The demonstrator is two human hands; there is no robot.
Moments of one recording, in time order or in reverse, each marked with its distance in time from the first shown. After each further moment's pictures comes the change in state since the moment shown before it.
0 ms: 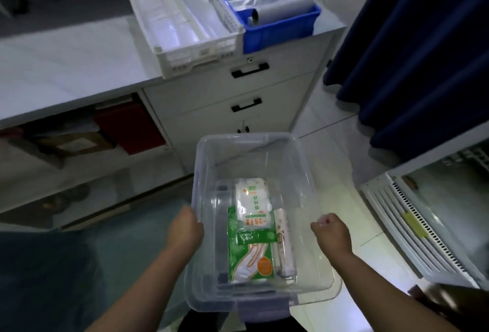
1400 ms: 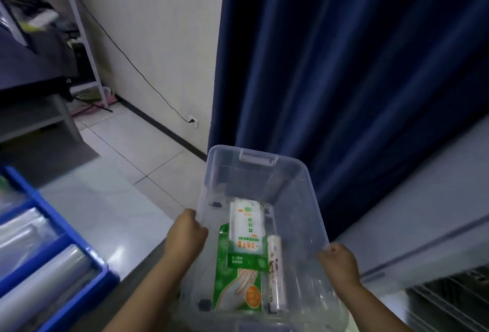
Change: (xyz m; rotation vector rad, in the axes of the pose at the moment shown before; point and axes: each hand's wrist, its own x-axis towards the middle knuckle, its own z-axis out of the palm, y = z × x) left_hand 0.342 0.720 -0.007 -0.111 -0.039 0.595; right_hand 0.492 -0.185 -0.345 0.255 0.470 0.203
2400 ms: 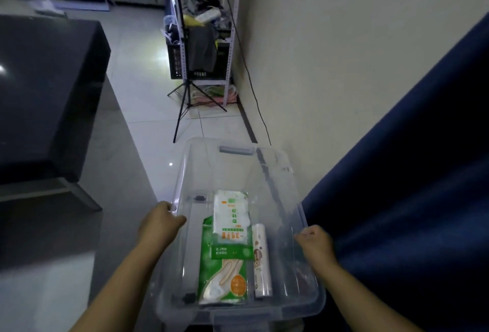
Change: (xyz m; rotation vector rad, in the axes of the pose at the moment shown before) left_hand 0.410 -0.028 -0.106 -0.208 0.363 -0.654; right_hand 0.356 -0.424 0.337 -0.202 -0.592 -0.410
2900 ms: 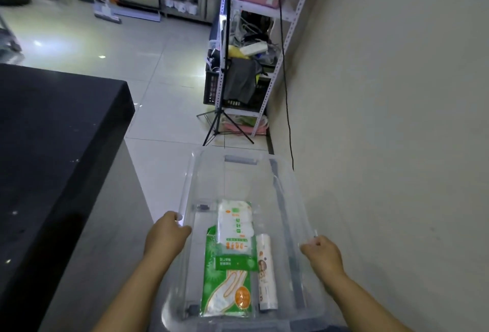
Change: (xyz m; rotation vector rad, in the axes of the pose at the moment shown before) left_hand 0.209 0.088 -0.053 -0.131 0.142 -0.113; right_hand 0.202 -0.212 0.068 -0.110 -0.126 -0.097
